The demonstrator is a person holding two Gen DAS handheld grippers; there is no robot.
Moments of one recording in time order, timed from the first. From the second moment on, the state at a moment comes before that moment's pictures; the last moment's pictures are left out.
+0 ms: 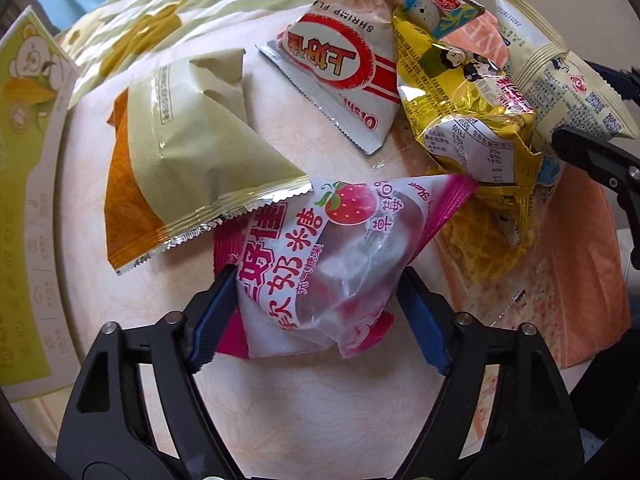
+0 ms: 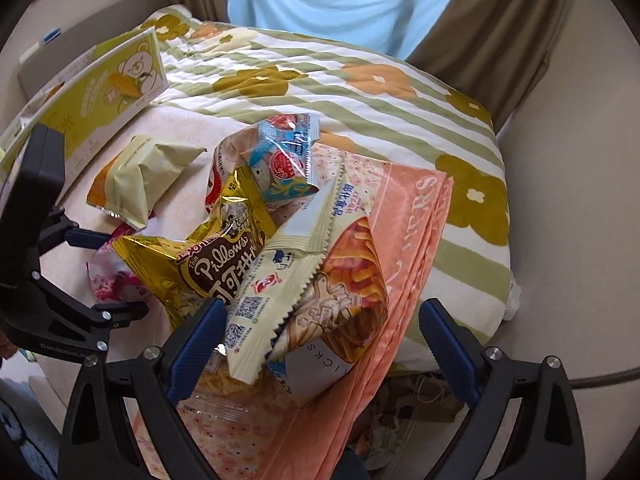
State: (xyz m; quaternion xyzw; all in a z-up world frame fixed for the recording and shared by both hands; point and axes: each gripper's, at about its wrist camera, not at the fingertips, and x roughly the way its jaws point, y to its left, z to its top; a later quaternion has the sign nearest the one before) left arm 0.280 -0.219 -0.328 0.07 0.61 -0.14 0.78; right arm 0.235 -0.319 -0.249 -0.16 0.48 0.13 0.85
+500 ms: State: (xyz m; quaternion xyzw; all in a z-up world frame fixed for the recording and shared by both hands) left arm 0.274 -0.206 -0.322 0.05 0.62 -0.15 0.77; right arm 0.246 -0.316 -0.267 -0.17 0.50 0.16 0.83
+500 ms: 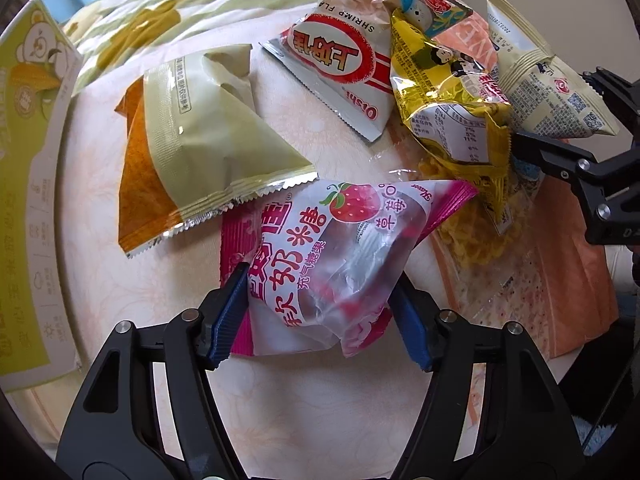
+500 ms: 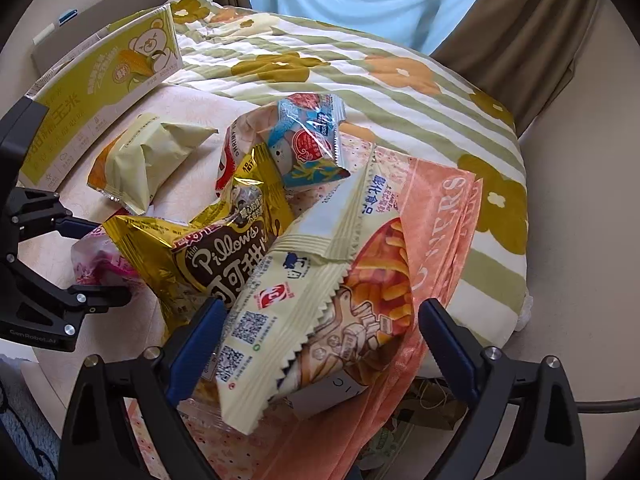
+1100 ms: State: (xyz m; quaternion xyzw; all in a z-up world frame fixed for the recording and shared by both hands) left arm 0.252 -0.194 -0.271 0.03 0.58 -0.14 0.80; right arm 0.214 -0.322 -0.222 -0.10 0.47 0.18 0.86
